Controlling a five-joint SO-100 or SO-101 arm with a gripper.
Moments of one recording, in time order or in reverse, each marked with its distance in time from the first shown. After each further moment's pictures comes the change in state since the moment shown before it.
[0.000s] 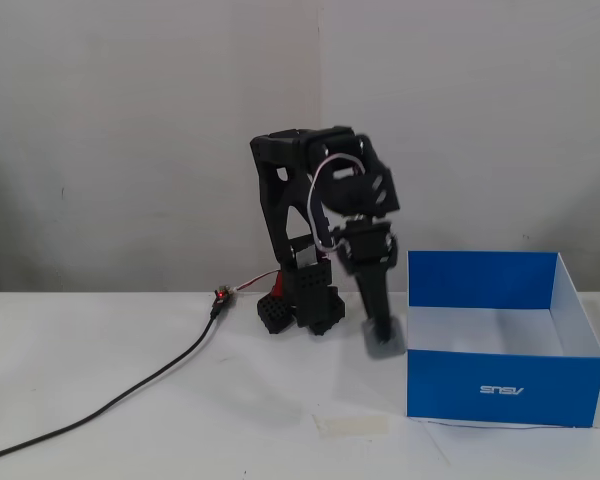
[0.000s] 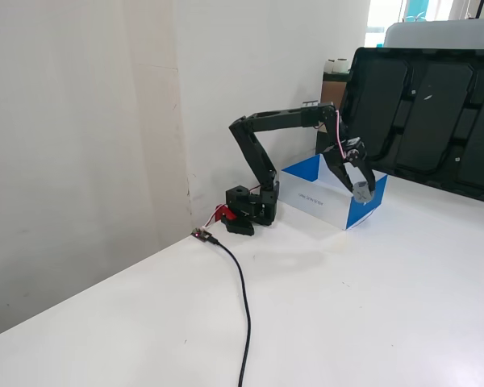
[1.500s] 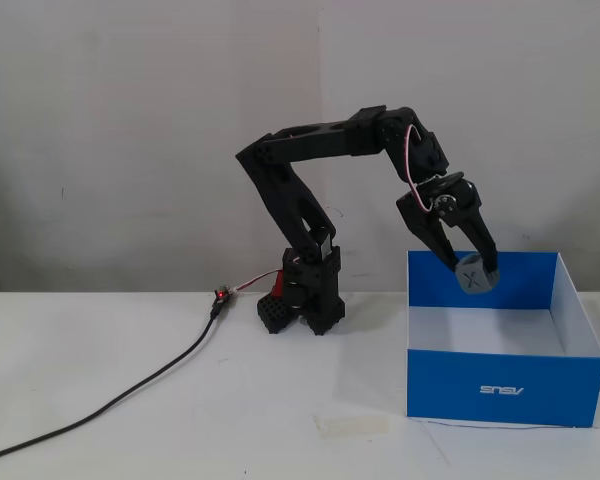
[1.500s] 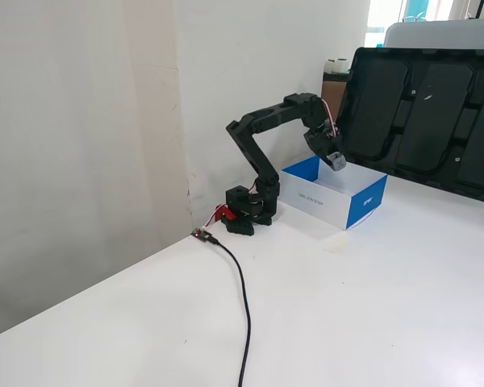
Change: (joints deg) arm -38.3 1.8 2.9 -1.1 -7.3
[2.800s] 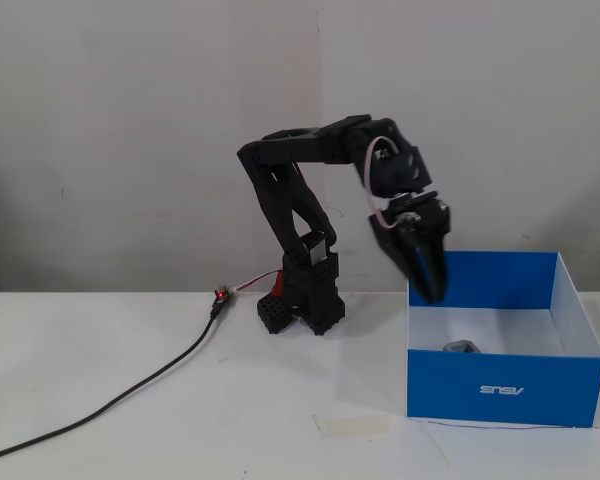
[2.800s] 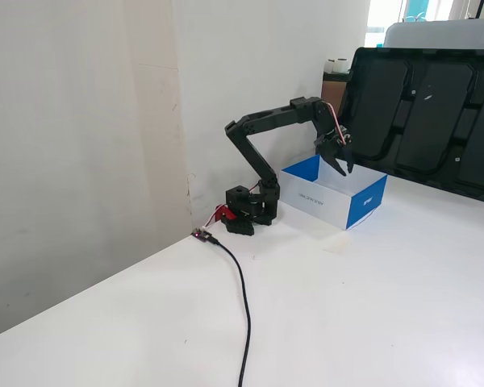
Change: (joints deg) arm 20.7 4.1 3.0 -0.6 -7.7
